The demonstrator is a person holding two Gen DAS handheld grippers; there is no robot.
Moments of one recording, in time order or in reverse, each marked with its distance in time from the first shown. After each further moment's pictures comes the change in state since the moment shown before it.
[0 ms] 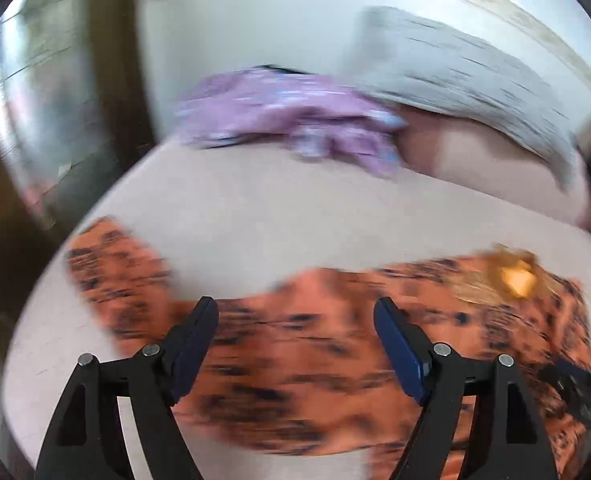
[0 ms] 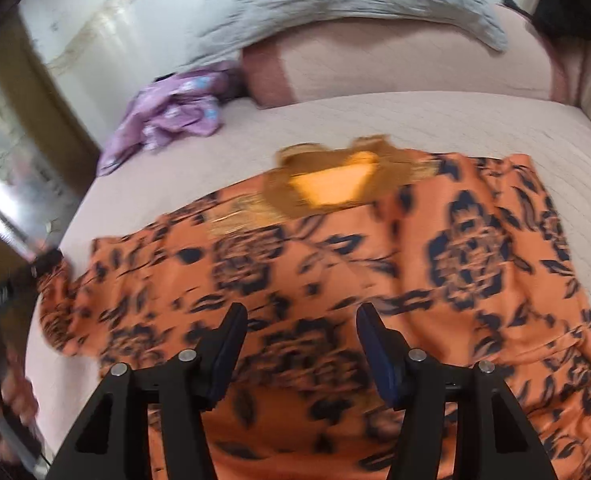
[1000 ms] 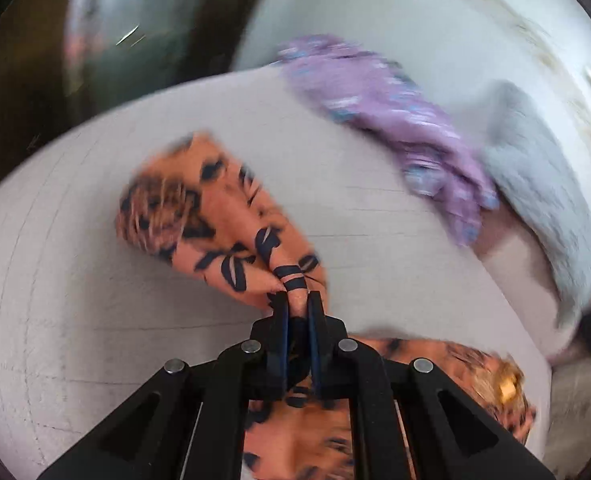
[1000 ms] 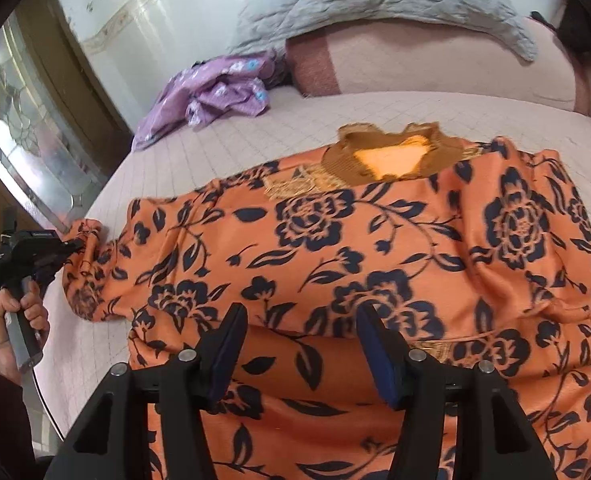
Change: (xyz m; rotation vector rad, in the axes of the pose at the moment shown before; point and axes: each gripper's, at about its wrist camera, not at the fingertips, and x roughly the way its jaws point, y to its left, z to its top) left arm 0.068 0.099 0.017 -0.417 0.070 -0.162; right arm -0.010 0.017 -0.031 -0.023 -0.034 0.048
